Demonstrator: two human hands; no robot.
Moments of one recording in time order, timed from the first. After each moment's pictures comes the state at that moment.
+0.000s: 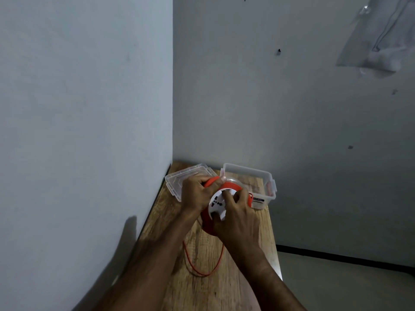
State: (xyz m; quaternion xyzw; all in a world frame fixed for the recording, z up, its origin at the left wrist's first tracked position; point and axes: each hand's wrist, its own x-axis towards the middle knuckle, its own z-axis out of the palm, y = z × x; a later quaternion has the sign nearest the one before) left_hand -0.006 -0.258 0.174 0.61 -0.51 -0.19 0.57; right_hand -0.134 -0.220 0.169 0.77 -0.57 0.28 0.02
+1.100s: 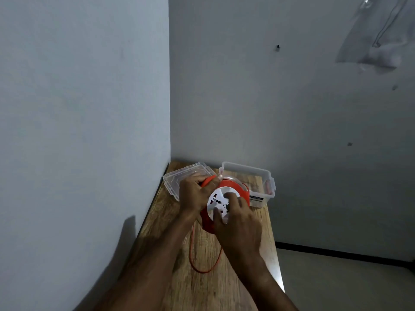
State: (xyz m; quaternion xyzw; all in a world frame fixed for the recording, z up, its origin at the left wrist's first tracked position) left_hand -0.005 -0.270 0.160 0.63 -0.49 -0.19 0.57; right_hand -0.136 -0.211 0.161 0.72 -0.58 0.38 0.01
